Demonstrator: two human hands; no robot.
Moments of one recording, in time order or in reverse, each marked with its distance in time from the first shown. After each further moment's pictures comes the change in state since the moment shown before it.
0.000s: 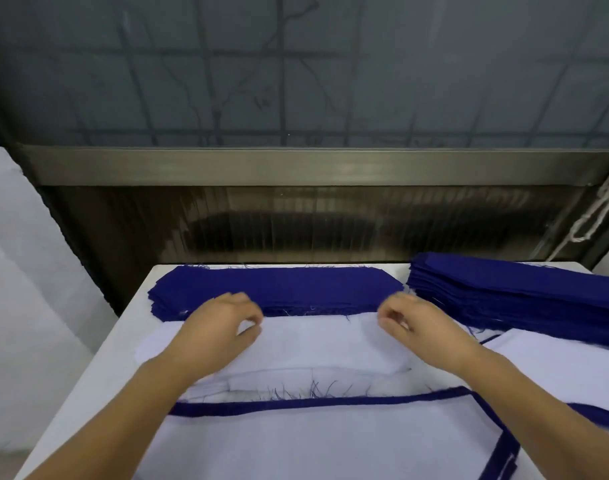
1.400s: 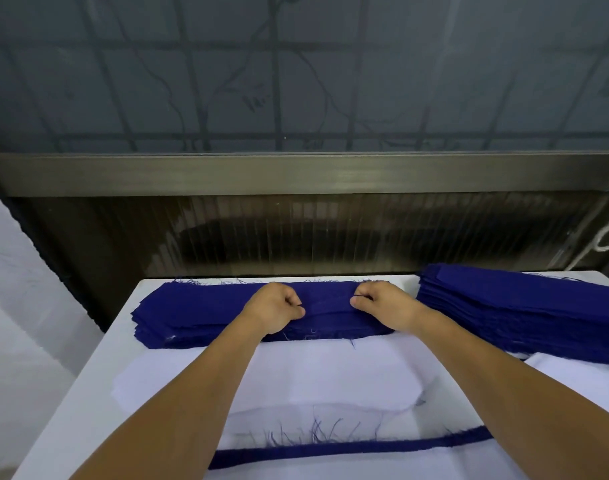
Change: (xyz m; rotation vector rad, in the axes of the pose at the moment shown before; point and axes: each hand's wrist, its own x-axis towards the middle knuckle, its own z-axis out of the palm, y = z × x) left_hand 0.126 0.022 0.047 -0.419 -0.229 -0.378; right_hand 0.122 0.034 0.031 0.192 -0.184 0.240
